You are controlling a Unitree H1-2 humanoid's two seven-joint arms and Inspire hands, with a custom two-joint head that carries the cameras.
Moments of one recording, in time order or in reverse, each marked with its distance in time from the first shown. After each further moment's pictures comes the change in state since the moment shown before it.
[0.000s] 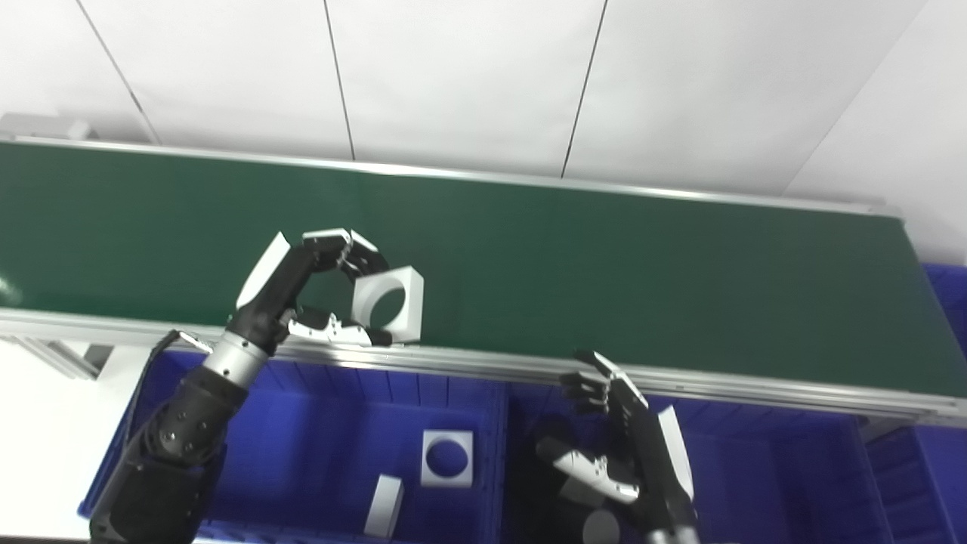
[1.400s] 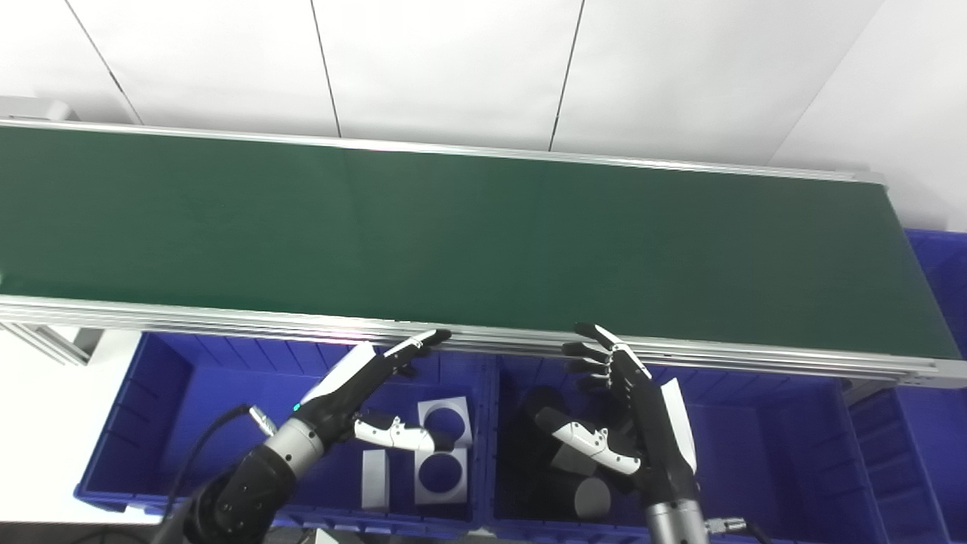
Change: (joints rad) left arm 0.210 -0.125 -0.114 -0.211 0.043 0.358 -0.153; right arm 0.032 0.004 0.007 -0.099 -0.014 0.091 0.002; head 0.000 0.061
